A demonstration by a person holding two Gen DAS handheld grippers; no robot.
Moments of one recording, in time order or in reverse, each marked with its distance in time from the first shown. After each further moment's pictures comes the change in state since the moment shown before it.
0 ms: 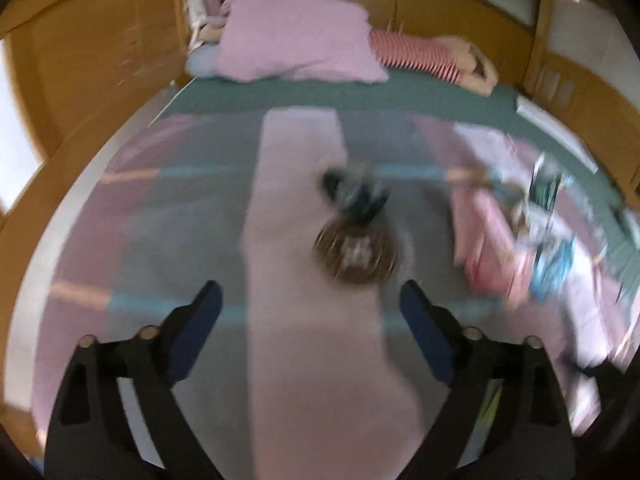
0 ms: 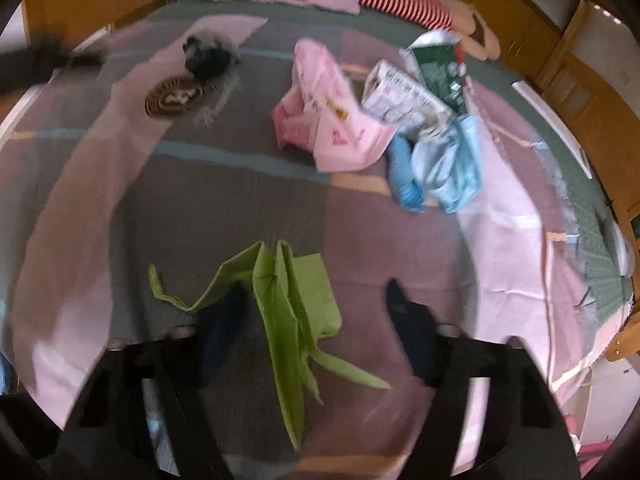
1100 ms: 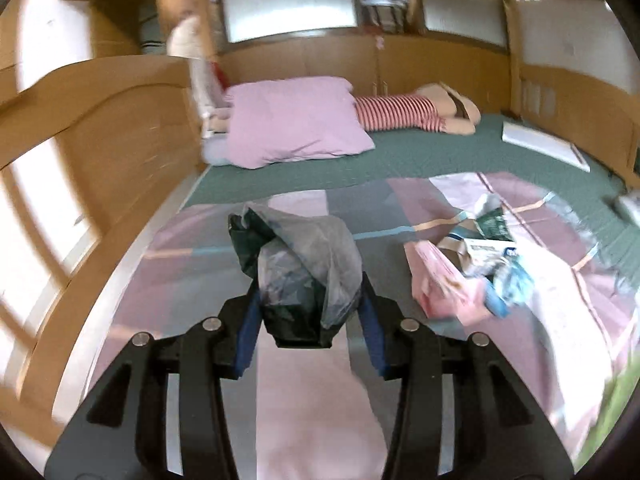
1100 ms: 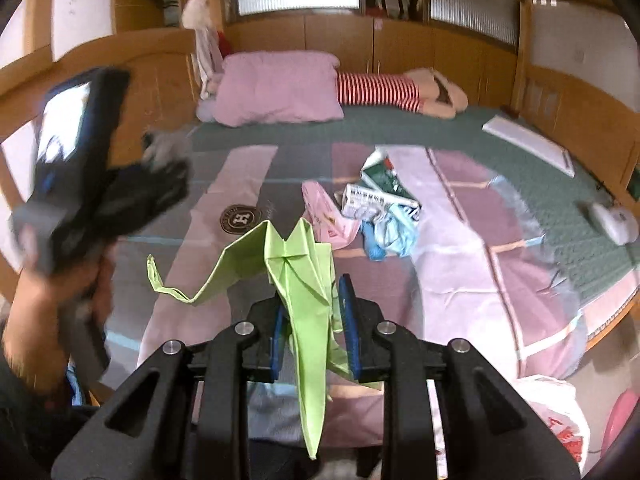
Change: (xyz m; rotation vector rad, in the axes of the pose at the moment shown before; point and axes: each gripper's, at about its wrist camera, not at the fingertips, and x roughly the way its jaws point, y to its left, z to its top) left arm -0.134 -0.062 -0.034 0.100 -0.241 0.140; right arm -0.197 -0.035 -0.058 0.167 -0.381 0.123
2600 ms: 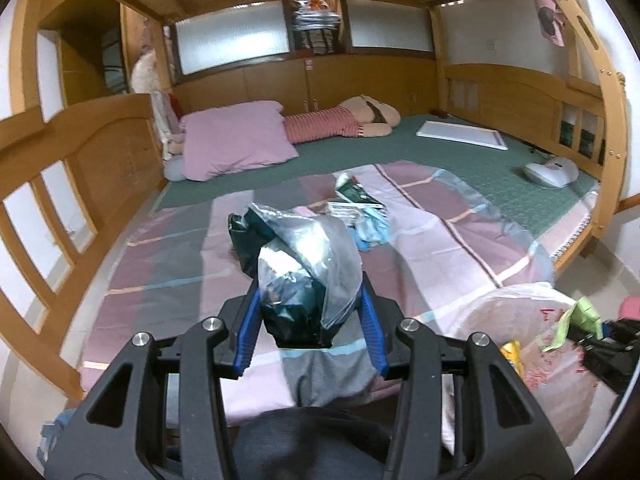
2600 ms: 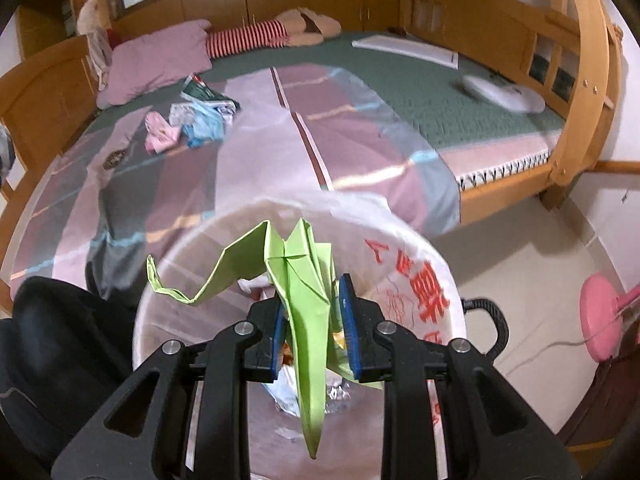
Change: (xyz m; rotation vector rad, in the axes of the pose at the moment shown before) left arm -0.200 -0.089 -0.076 0.110 -0.048 -0.184; right arm -0.088 -0.183 -0.165 0.263 0.195 -0.223
